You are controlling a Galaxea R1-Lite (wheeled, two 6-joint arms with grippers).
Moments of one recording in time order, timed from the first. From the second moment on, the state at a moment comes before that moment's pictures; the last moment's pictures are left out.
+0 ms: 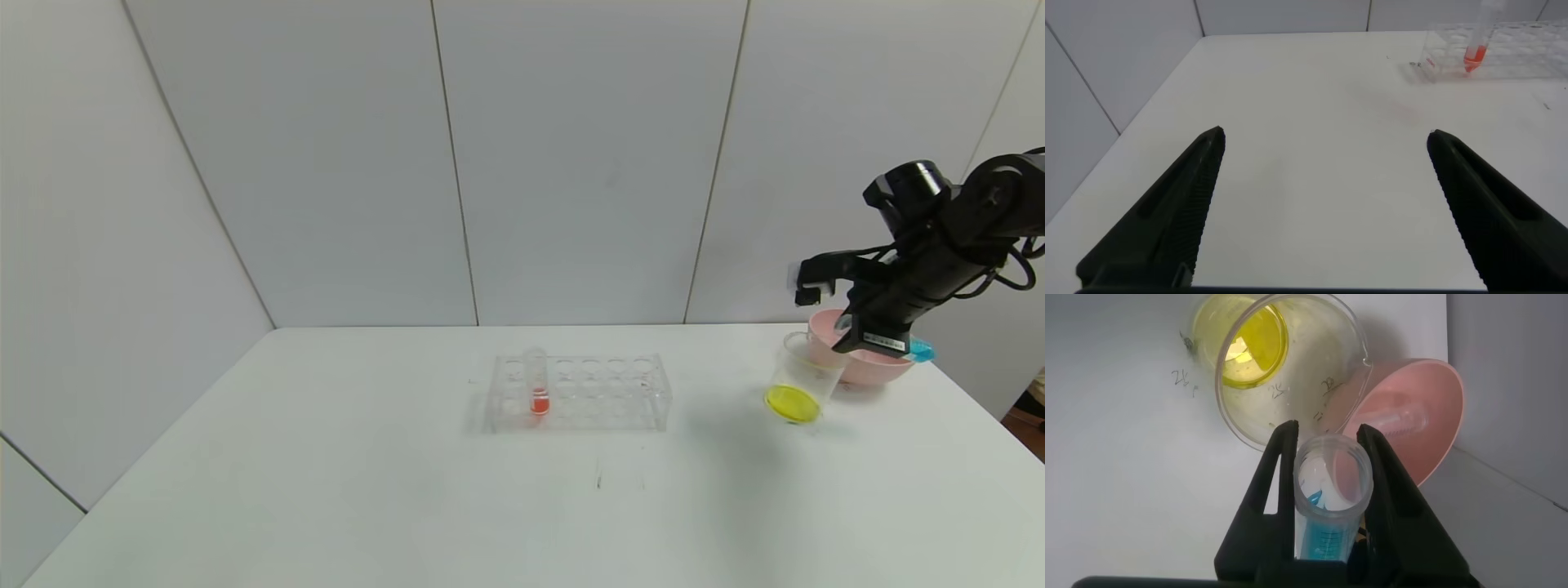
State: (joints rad) left arm 0.00 0.00 0.00 0.00 0.00 0.00; right arm -0.01 2.15 -2.00 0.86 -0.04 -1.16
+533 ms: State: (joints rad) left arm 0.00 0.00 0.00 0.00 0.00 0.00; right arm 0.02 2.15 -2.00 0.86 -0.12 -1.19
